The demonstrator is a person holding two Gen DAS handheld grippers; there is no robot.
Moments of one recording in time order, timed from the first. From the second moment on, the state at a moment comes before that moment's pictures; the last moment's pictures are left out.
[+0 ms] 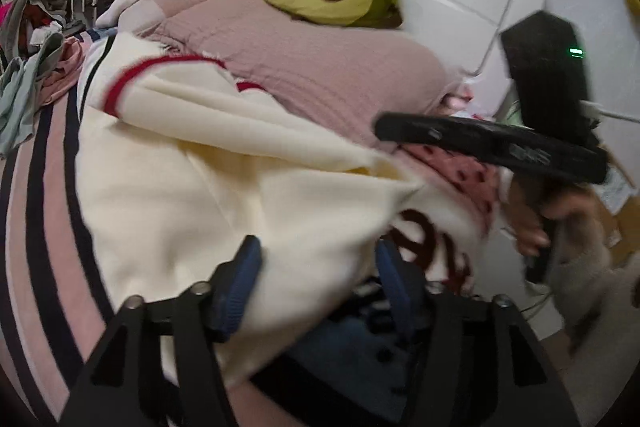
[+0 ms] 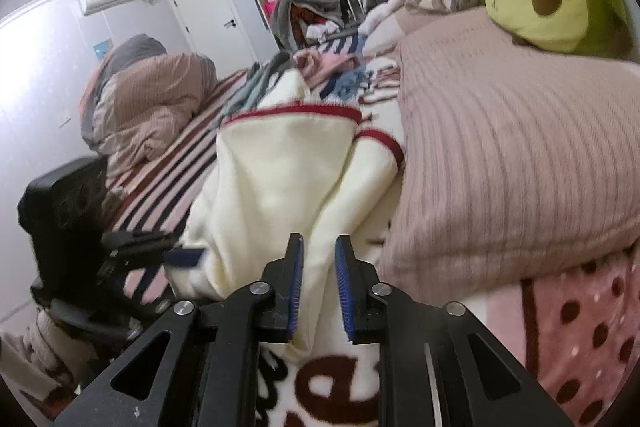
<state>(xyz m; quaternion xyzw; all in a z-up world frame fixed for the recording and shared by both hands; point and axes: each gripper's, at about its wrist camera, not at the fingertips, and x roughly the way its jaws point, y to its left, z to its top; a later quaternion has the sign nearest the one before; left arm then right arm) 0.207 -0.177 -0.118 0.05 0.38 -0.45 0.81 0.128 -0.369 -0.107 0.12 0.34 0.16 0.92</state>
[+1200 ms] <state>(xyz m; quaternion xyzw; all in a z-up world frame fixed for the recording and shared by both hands) 0.250 -0.086 -0.115 -0.04 0.38 -0.35 0.86 0.195 -0.337 -0.155 0.04 0.45 0.14 0.88</state>
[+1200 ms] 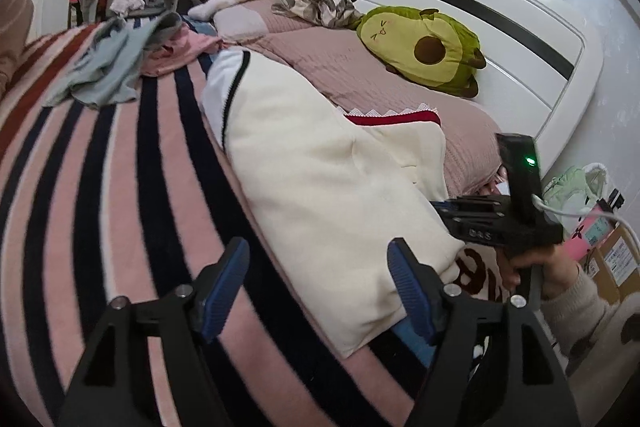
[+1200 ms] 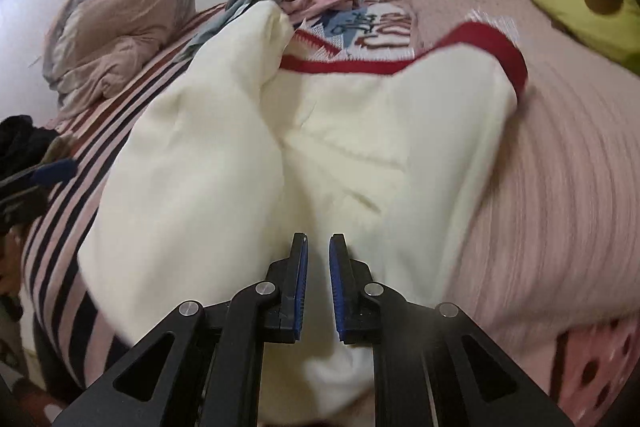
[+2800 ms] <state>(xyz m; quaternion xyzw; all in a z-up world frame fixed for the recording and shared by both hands) 0.265 -0.096 -0.121 -0.05 0.39 -0.34 0.85 0.254 -0.314 -0.146 0.17 0.41 0.29 0.84</state>
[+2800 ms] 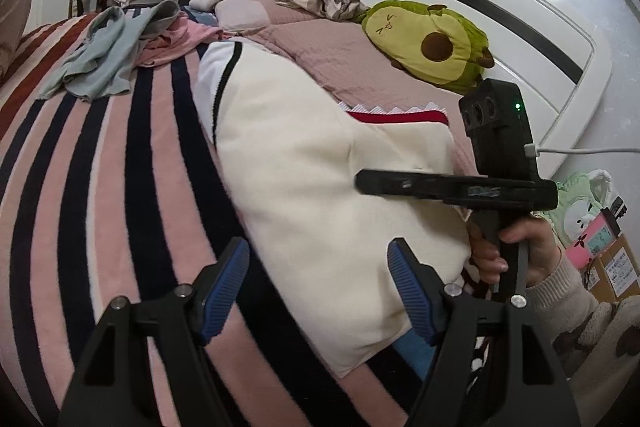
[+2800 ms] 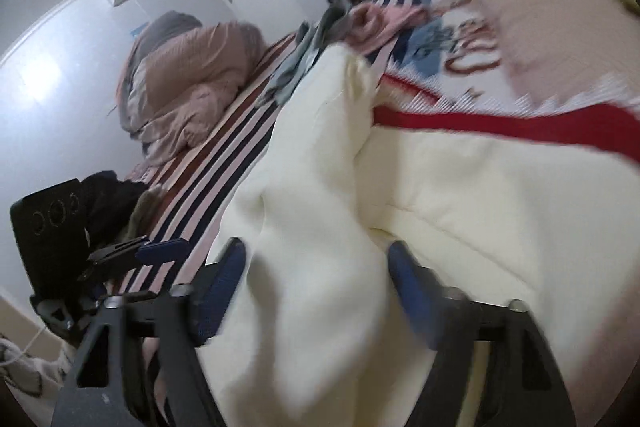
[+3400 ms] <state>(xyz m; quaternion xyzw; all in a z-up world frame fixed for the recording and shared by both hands) 0.265 -0.113 -0.124 -0.05 0.40 -0.36 0.84 0.192 -0.337 -0.153 0.15 0.42 0.18 0.88</state>
